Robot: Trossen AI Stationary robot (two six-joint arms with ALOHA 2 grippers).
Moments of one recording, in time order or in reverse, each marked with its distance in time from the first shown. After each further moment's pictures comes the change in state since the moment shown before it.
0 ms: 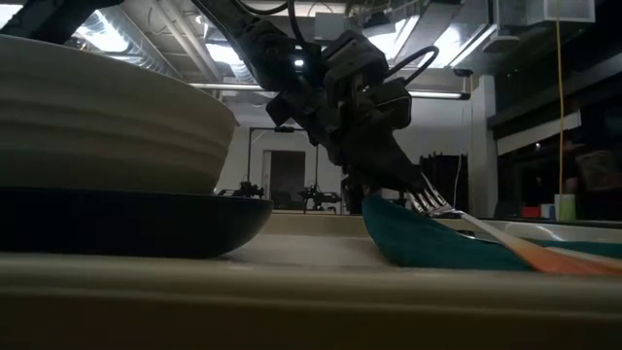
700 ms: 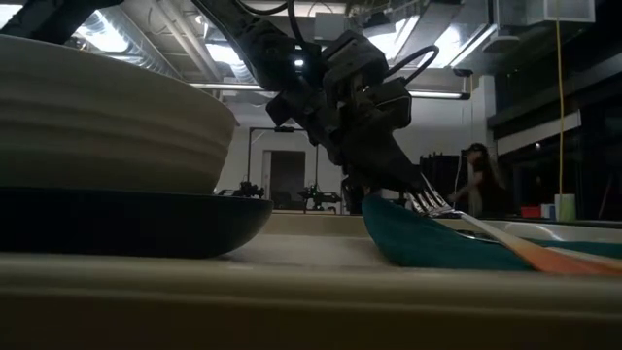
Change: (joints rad) left arm 0.000 0.000 0.000 0.000 0.000 0.009; right arm 0.000 0.000 0.000 0.000 0.000 -0.004
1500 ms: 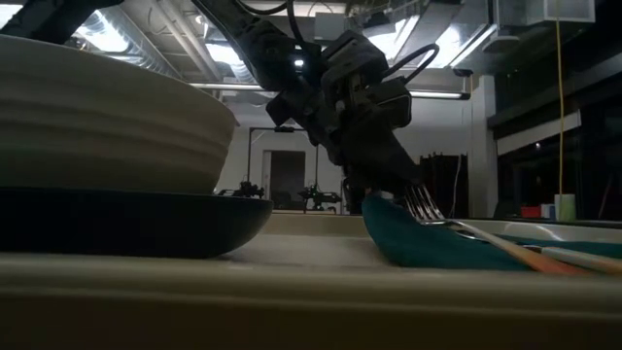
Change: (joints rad) left arm 0.000 0.000 0.000 0.000 0.006 0.015; right arm 0.000 0.000 0.000 0.000 0.000 0.000
